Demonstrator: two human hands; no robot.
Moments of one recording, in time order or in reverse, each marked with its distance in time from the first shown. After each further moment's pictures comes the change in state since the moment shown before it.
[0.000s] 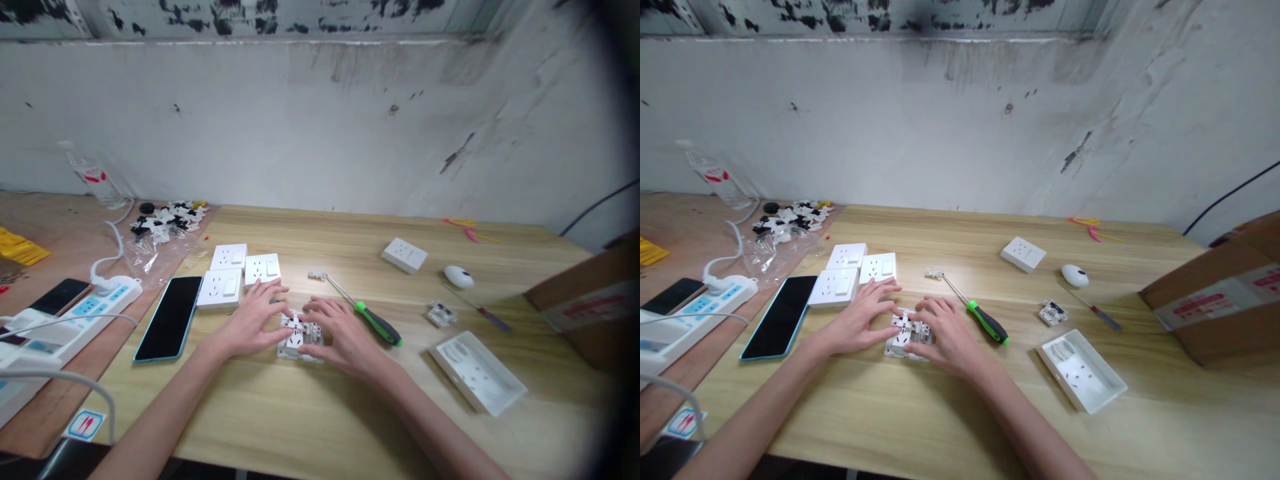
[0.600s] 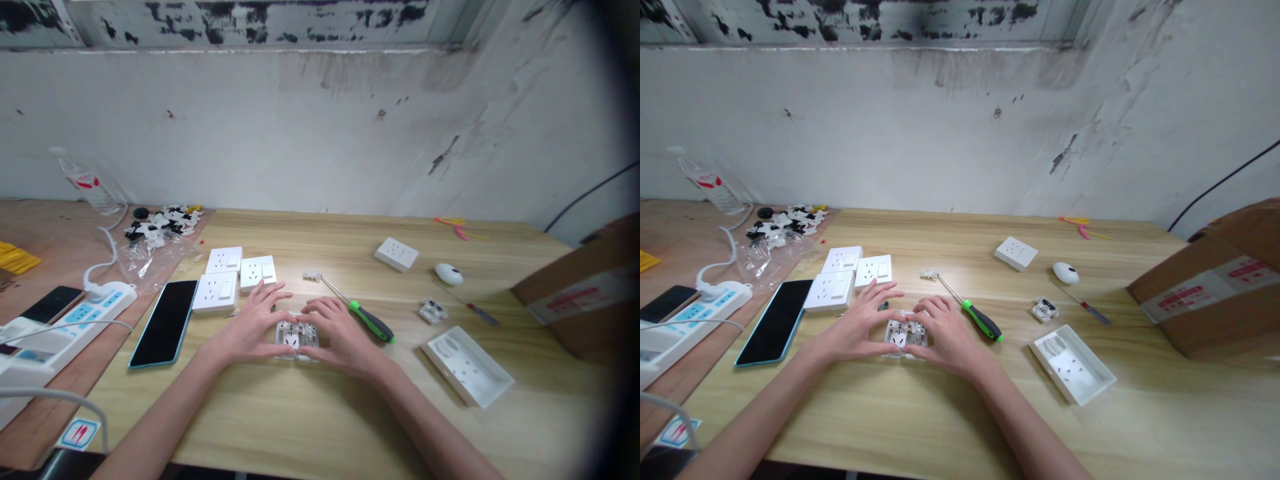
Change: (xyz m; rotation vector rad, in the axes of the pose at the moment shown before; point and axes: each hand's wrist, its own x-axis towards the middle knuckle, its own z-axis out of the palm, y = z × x) left_hand 0.003 0.005 0.005 0.108 0.022 0.185; right_hand -0.002 0.003 -0.001 -0.039 0.085 -0.097
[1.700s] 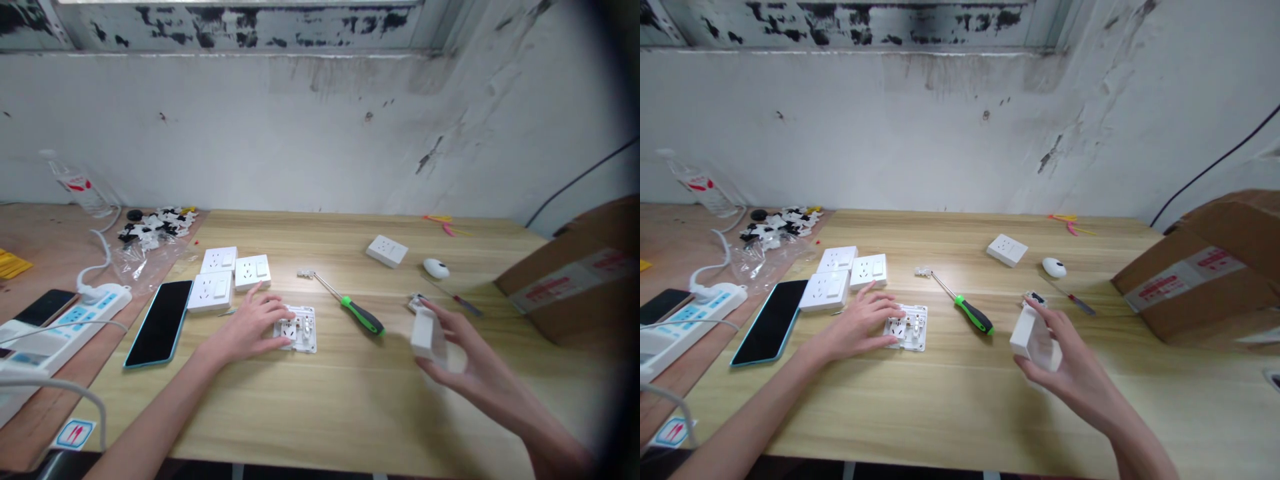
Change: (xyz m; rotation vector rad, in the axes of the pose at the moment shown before) left_hand 0.001 0.003 0.003 -0.022 -0.026 -0.005; right_hand -0.145 0.038 -0.087 -0.037 0.215 0.606
